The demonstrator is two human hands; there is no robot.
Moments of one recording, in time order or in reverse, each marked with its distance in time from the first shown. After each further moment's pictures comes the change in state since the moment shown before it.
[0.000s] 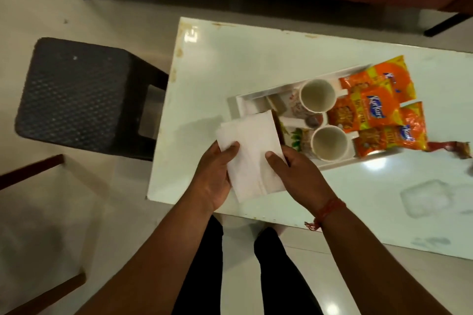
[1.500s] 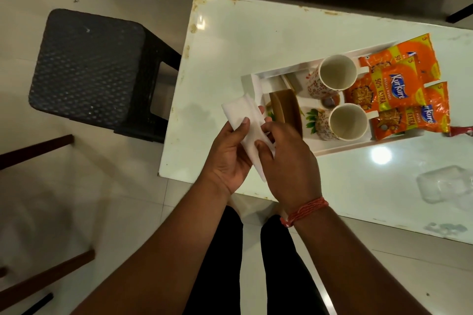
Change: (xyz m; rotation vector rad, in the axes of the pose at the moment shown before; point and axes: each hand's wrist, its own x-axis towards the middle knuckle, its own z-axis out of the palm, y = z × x) left_hand -0.011 -0.016 -0.008 -0.279 -0.156 0.022; right_hand -0.036 -0.021 0.055 -0.486 0.352 -0.385
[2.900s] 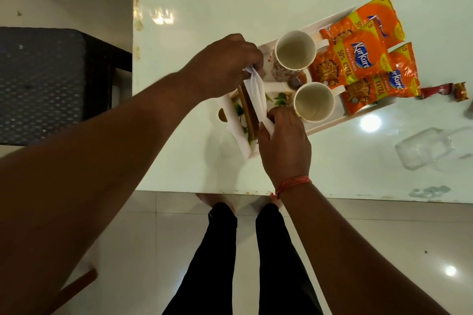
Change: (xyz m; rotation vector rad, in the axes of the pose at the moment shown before) left_hand 0.127 0.057 0.083 2.108 -0.650 0.807; right_hand 0.020 0.073 0.017 -0.024 0.225 0.251
